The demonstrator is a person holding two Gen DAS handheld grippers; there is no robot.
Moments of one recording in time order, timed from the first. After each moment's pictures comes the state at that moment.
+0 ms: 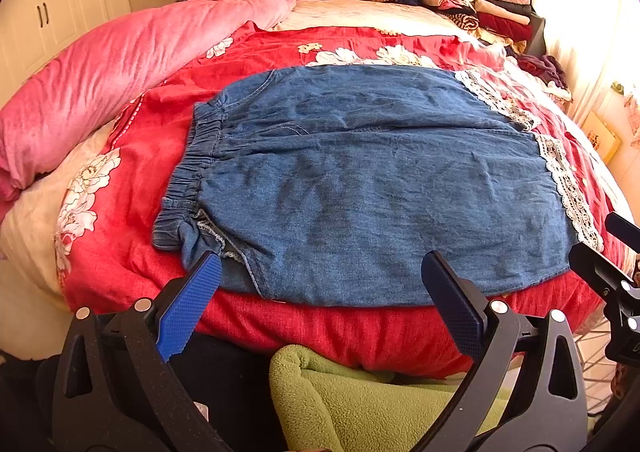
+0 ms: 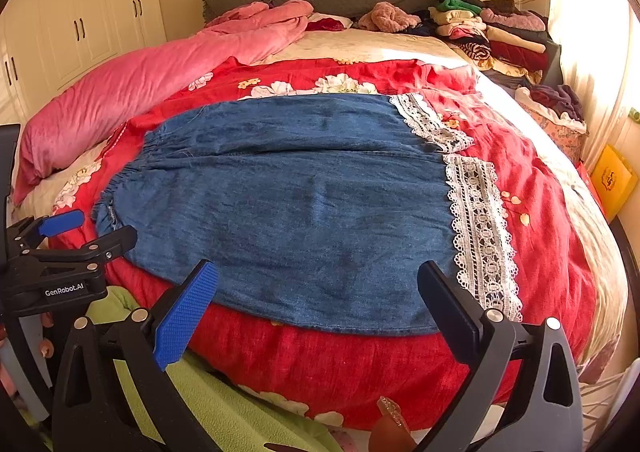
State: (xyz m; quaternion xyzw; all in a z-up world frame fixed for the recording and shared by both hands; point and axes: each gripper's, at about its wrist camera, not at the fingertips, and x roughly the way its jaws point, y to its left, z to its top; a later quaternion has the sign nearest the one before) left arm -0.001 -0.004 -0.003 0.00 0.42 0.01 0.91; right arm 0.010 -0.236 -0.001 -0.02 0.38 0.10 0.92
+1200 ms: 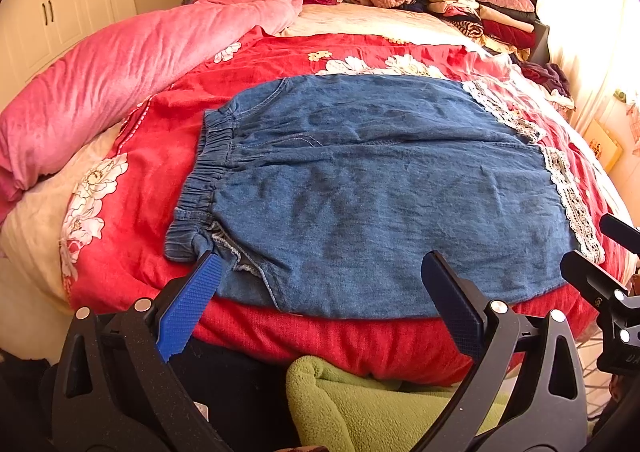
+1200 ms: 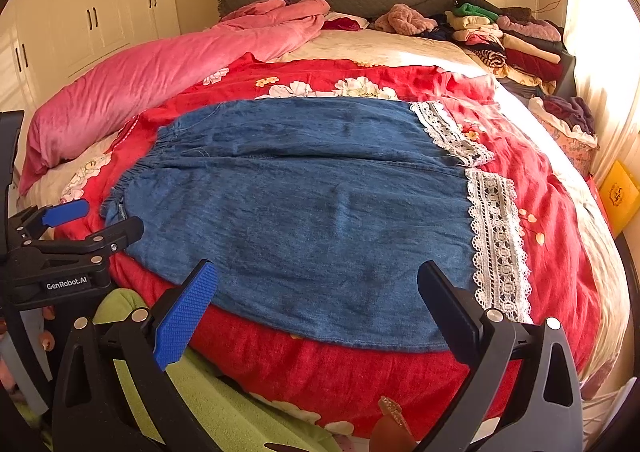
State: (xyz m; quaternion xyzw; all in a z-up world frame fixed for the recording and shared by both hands) left arm 0.000 0.005 0.002 0.00 0.41 0.01 0.91; right arm 0.024 -0.214 0.004 -0.04 0.38 0.13 0.91
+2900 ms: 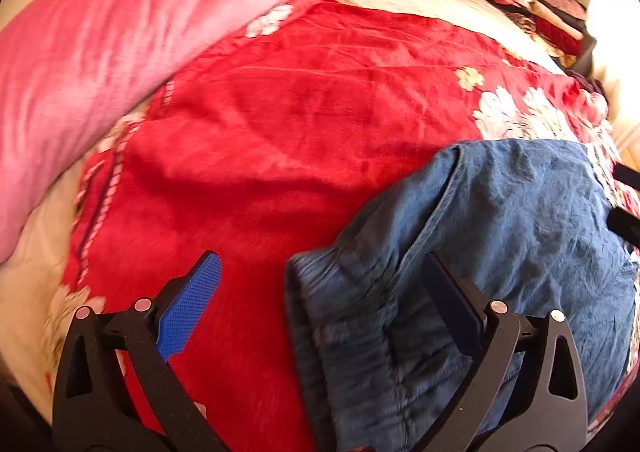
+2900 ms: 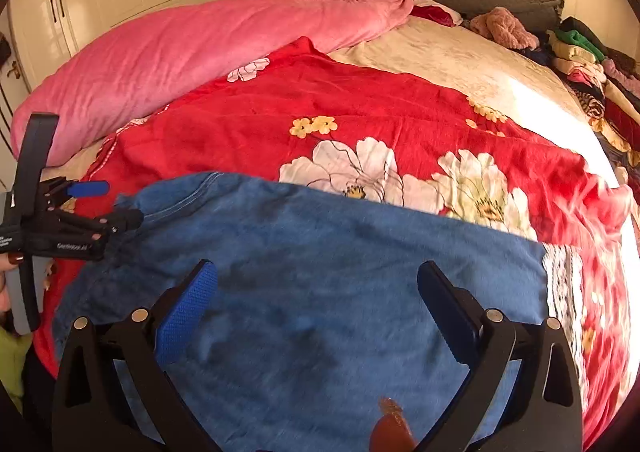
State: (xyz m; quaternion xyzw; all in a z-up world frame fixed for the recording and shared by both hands) left arm 0.236 0.162 -0.038 -0.04 0.48 0.01 0.87; right arm 0.308 -0.102 -0.009 -0.12 0.43 0.26 0.86
